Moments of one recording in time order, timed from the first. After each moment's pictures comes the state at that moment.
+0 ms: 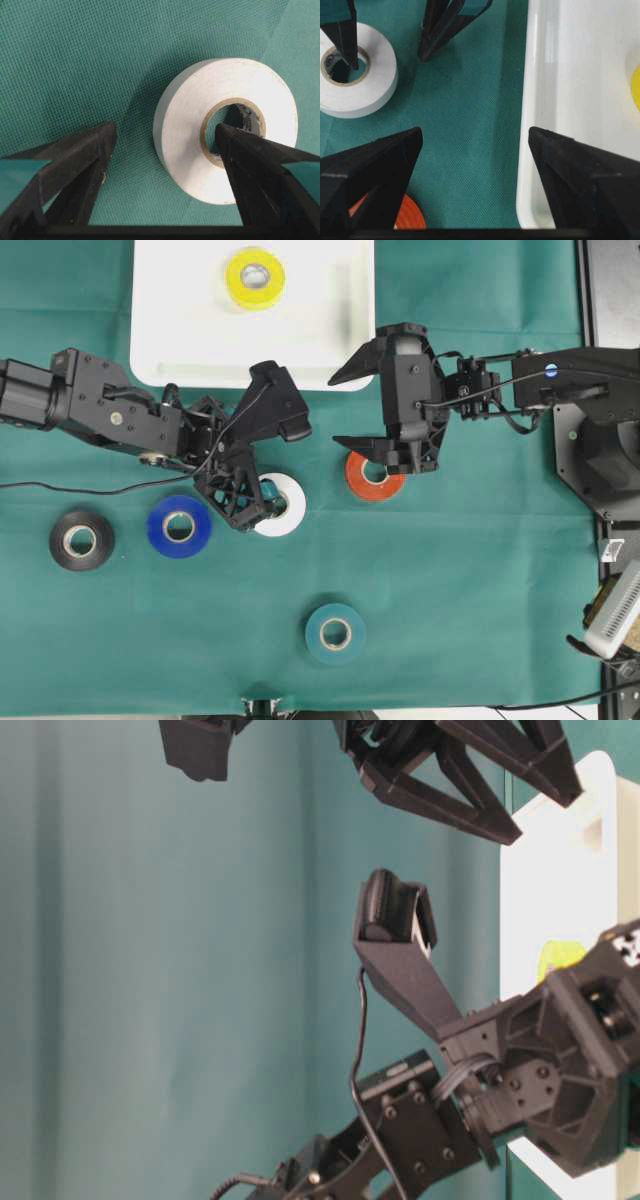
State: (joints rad) left arm -0.10 0.30 0.39 -0.02 0.33 -0.57; right arm -0.04 -0.19 0.89 -0.18 -0.05 0.15
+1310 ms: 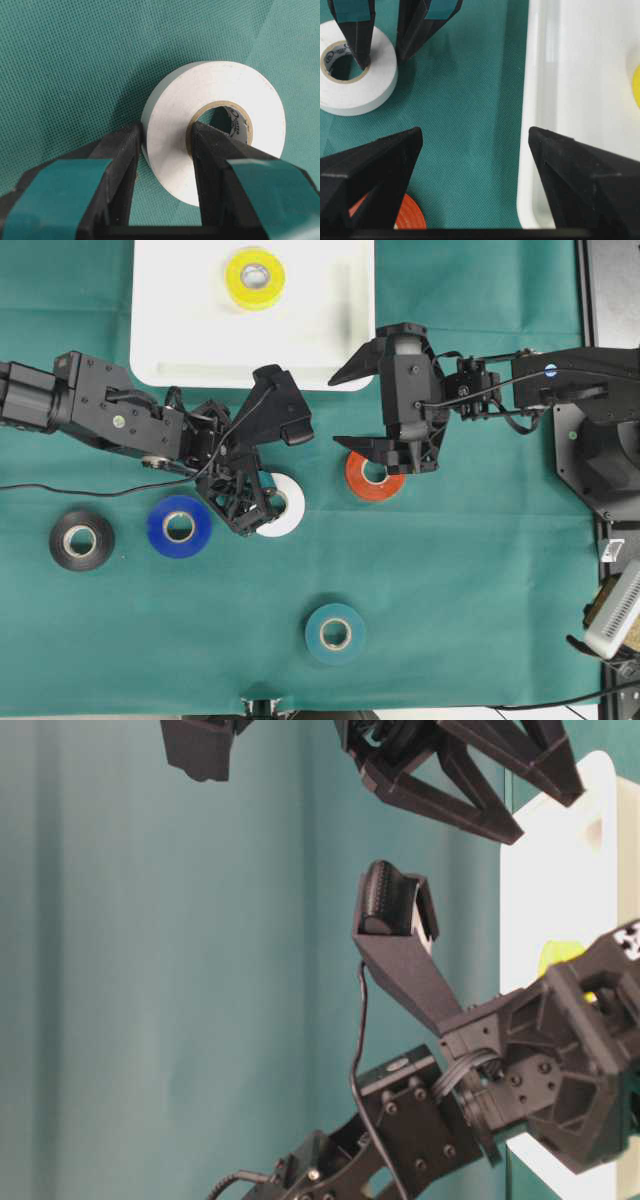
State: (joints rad) left arm -0.10 0.31 0.38 -0.02 0.33 -0.56; right arm -0.04 -0.19 0.89 -0.18 -0.05 0.15
